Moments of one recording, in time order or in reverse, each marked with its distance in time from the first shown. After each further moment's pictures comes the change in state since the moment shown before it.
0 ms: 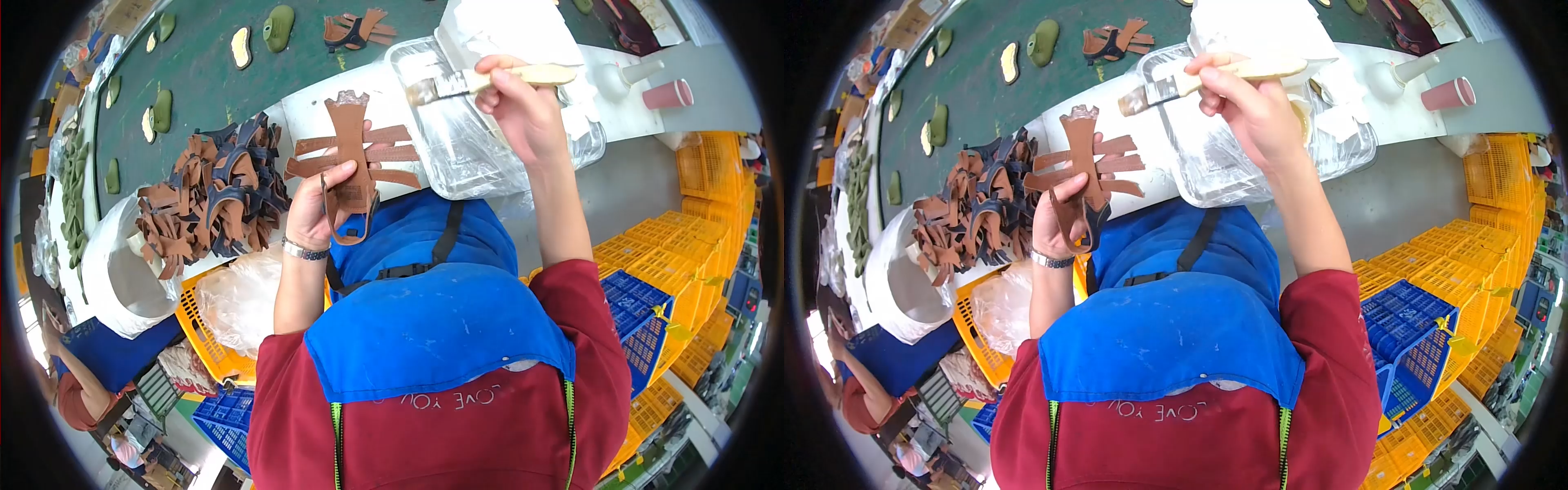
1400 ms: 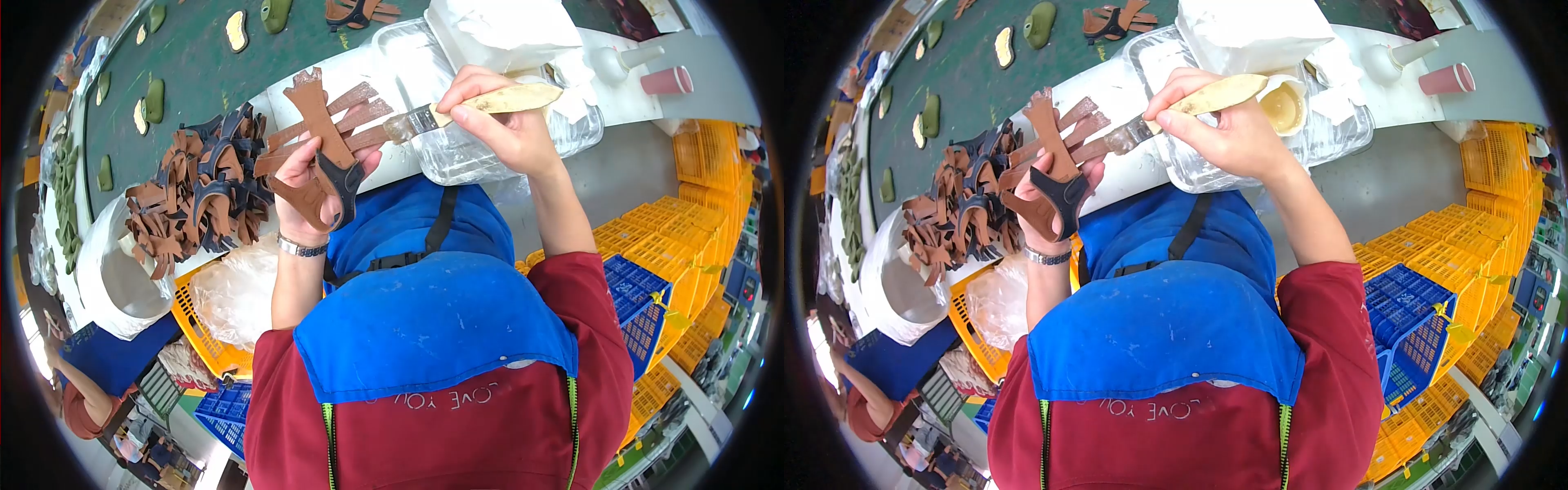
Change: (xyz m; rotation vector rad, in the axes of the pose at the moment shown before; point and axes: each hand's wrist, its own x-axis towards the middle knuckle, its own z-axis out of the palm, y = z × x) left_hand 0.002 -0.006 0.020 -0.351 -0.067 0.106; right_hand -0.018 0.000 0.012 -0.633 -0.276 -0.172
